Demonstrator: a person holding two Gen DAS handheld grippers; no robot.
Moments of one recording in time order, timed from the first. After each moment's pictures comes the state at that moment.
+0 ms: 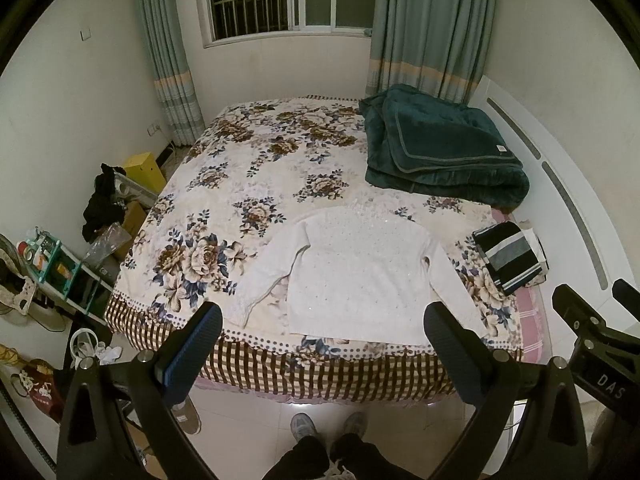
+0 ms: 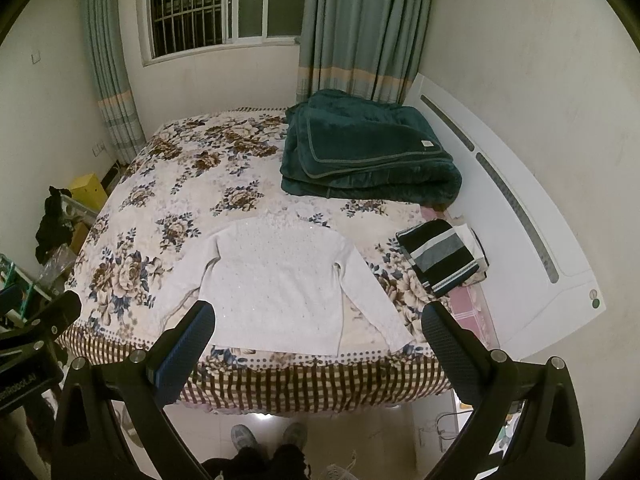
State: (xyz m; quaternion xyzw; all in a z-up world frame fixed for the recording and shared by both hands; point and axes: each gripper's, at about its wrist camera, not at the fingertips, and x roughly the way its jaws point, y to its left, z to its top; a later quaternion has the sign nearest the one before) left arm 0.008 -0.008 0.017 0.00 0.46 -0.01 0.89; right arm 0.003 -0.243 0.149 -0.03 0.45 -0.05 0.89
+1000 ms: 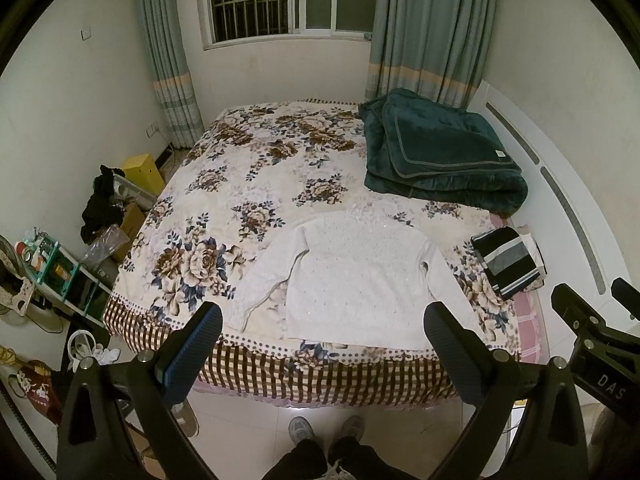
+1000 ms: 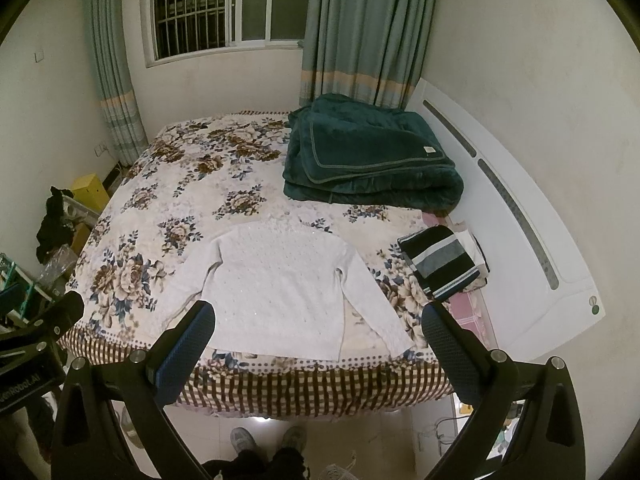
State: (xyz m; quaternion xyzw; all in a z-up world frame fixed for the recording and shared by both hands) left arm 0.008 -0.008 0.019 0.00 0.45 -0.01 0.89; right arm 0.001 -0.238 0.149 -0.04 0.44 -0.05 0.89
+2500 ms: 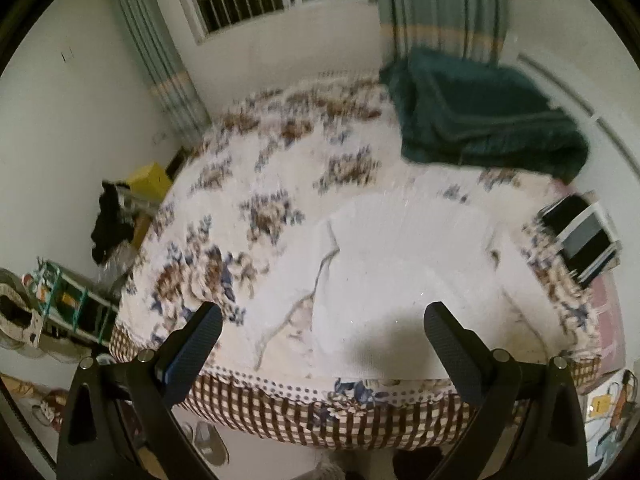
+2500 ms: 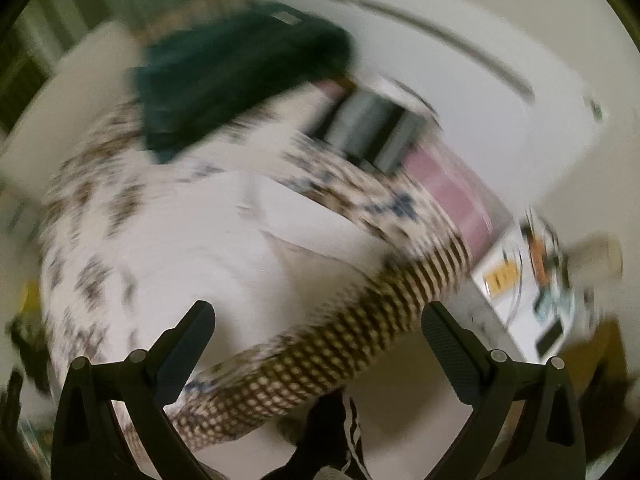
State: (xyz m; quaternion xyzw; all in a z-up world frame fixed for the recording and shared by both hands) left arm 0.164 -0.048 -0.182 0.08 0.48 0.05 0.87; right arm 0.101 -0.489 -0.121 0.23 0.56 -0.29 0.74
